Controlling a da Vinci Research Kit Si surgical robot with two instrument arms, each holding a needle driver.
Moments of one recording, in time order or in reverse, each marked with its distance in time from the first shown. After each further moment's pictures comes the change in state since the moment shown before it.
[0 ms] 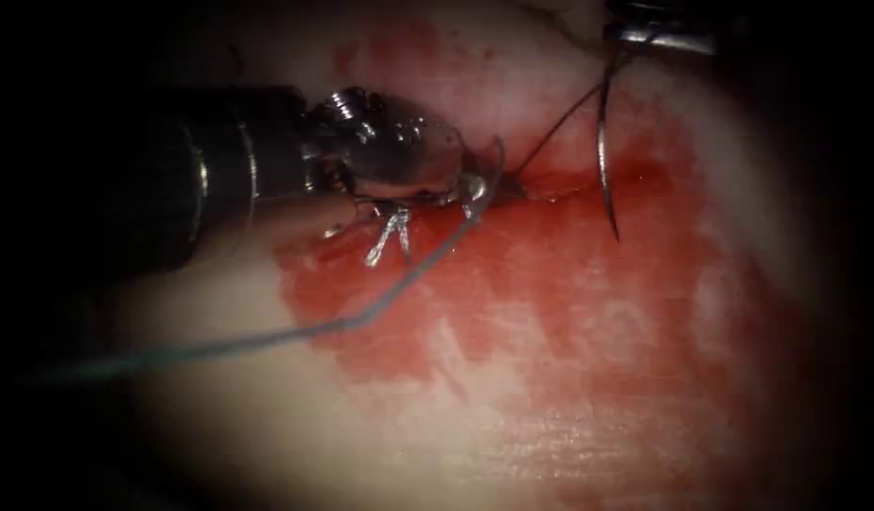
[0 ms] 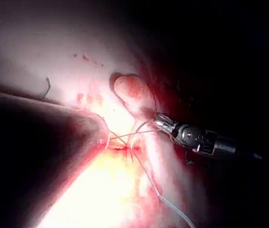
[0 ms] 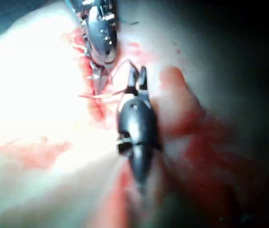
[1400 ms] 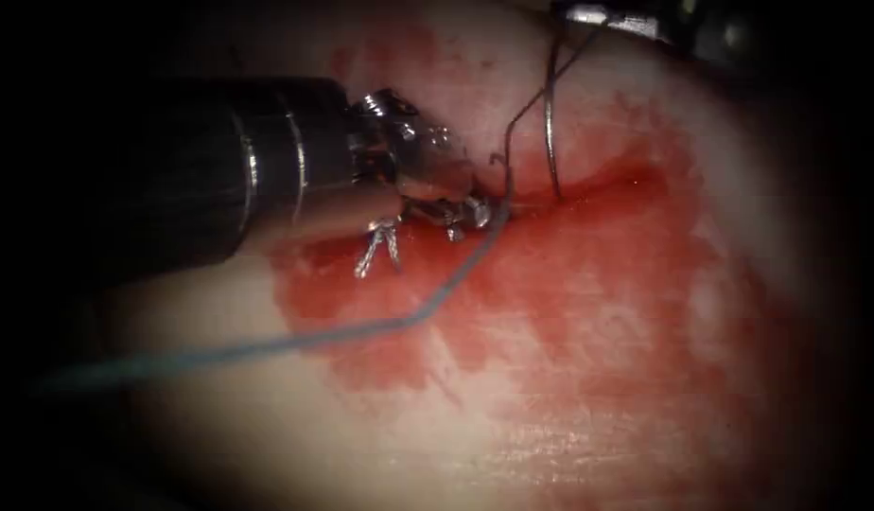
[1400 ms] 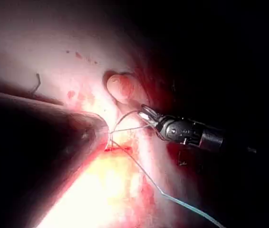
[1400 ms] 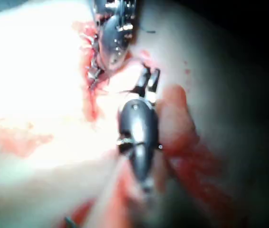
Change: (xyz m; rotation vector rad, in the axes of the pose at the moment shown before) right arm -0.001 -0.001 0.003 -0.013 0.026 -0.133; left arm 0.001 0.001 0.001 -0.368 -0.068 -0.111
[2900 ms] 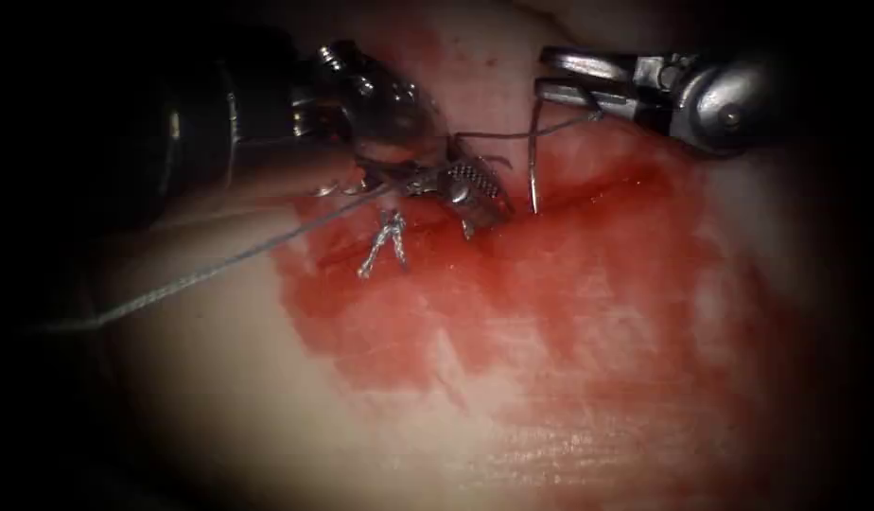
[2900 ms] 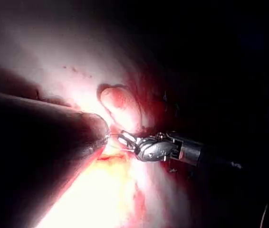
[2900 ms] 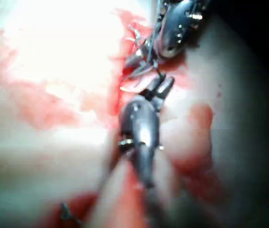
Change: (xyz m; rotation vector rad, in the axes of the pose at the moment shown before) right arm -0.002 -0.004 -0.001 0.027 0.024 -0.149; left arm 0.002 0.002 -0.005 0.040 0.061 0.009
